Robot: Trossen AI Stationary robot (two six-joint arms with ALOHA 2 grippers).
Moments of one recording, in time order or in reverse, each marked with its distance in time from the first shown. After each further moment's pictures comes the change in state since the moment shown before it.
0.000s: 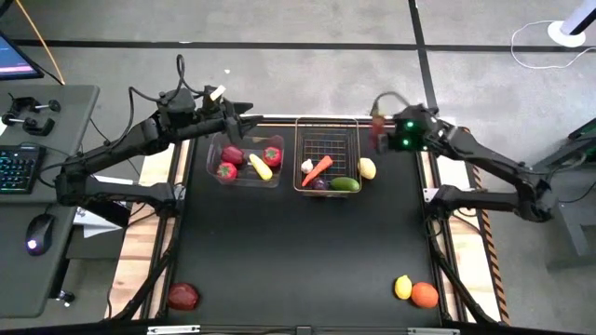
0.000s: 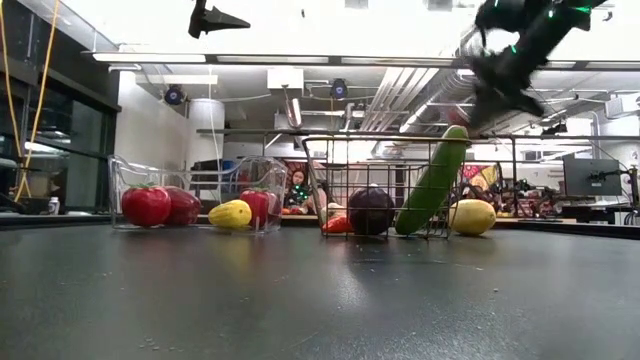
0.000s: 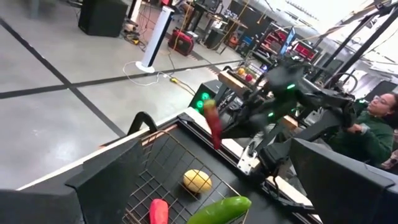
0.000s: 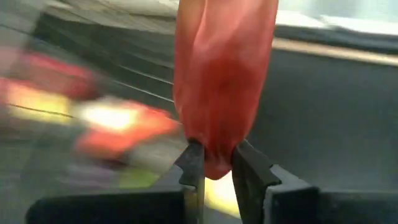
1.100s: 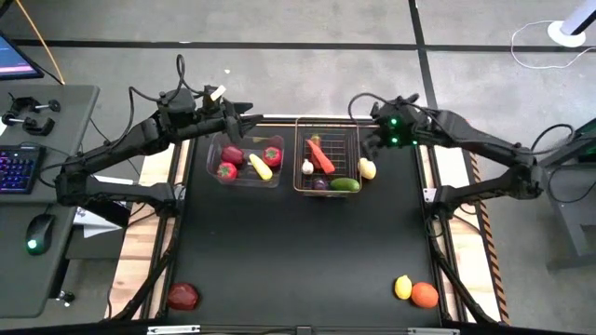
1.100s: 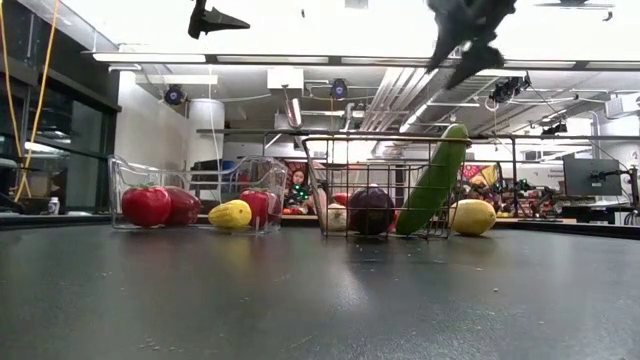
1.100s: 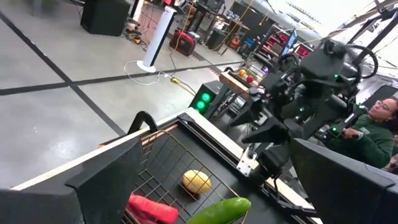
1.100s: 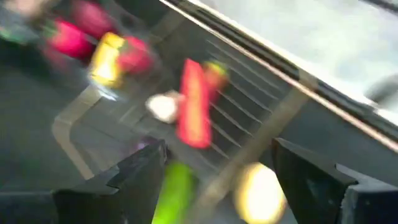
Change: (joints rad) left arm 0.000 0.000 0.000 -0.001 -0.007 -0.019; right arm 0.259 0.231 0.432 -0.293 0.163 -0.203
